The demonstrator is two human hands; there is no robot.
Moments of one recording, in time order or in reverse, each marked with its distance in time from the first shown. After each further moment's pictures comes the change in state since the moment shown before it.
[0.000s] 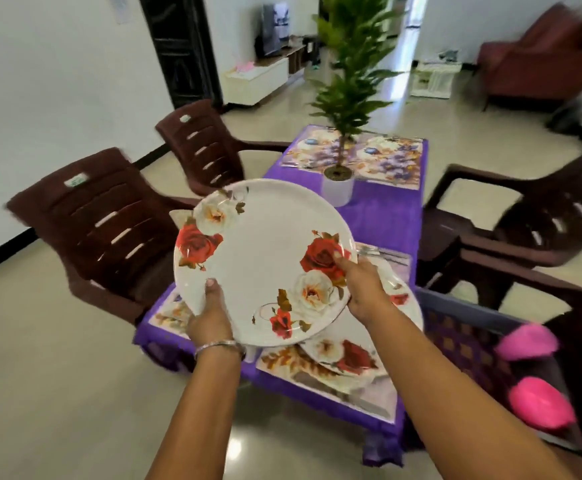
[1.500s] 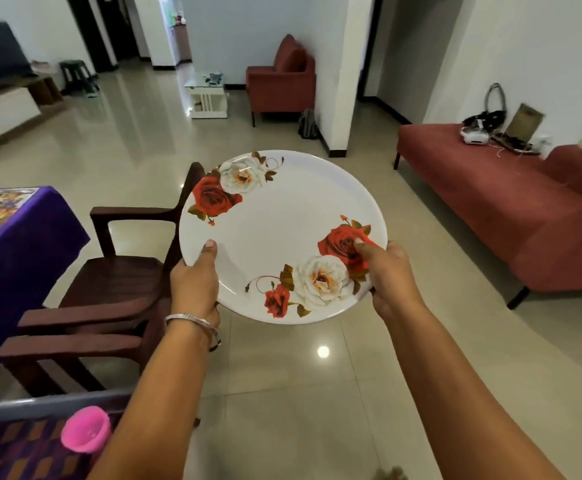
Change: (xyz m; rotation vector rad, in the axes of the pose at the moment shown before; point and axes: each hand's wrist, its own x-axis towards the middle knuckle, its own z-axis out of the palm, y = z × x) left_hand -0.737 -0.516 0.664 0.280 -0.755 0.078; right_hand -0.007 -0.475 -1.028 -0.061 0.616 -0.295
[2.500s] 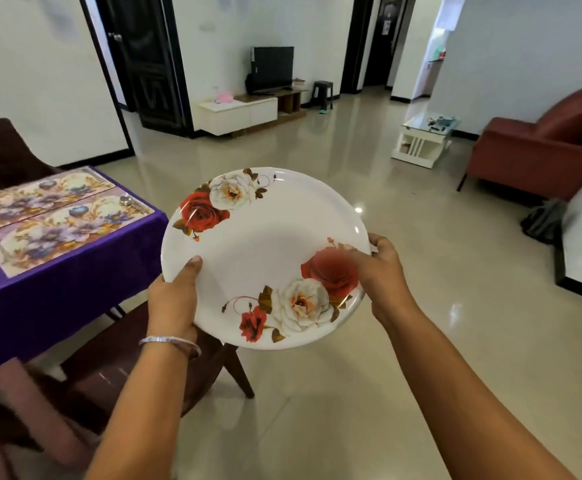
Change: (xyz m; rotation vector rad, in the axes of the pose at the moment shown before) left_hand 0.495 0.084 0.178 -0.140 0.764 0.154; right_hand 0.557 -0.094 0.449 -0.233 -0.813 -0.146
